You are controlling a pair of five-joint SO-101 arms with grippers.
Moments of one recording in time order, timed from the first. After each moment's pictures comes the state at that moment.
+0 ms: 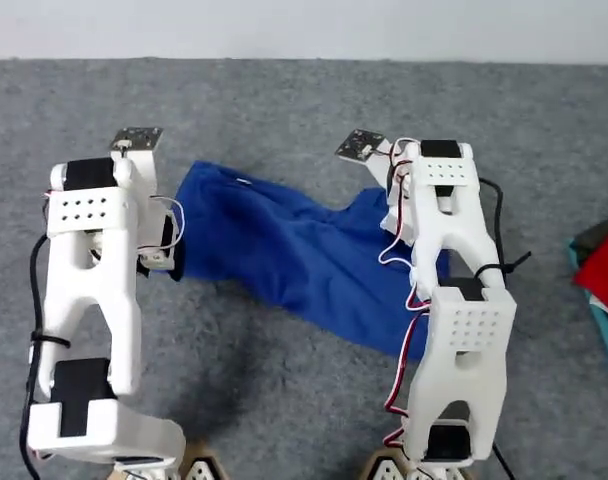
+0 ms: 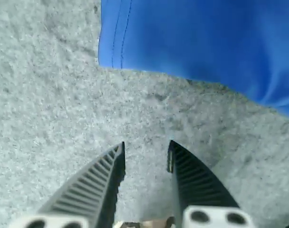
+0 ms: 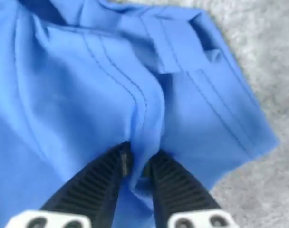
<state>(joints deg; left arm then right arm) -9.3 1.8 4.7 98.9 2.4 -2.2 41.1 -25.7 78.4 52.3</state>
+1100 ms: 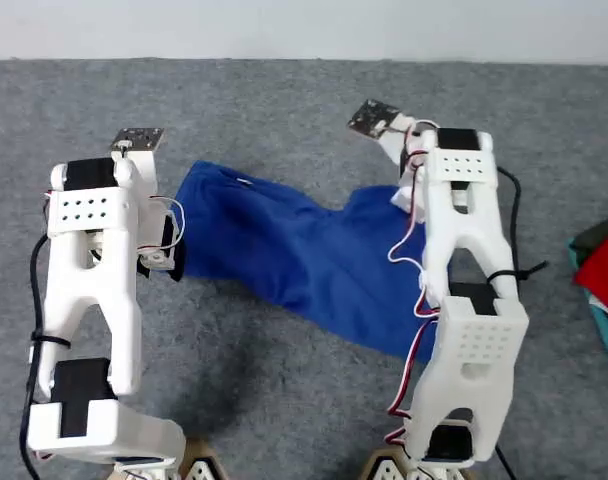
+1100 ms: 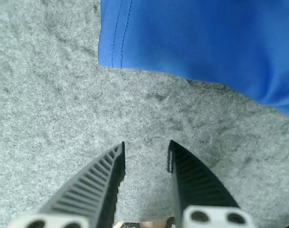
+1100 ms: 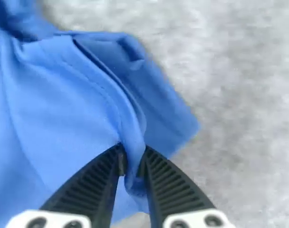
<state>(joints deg) -9.3 1.8 4.7 98.9 2.4 0.6 34.4 -25.7 70.7 52.3</state>
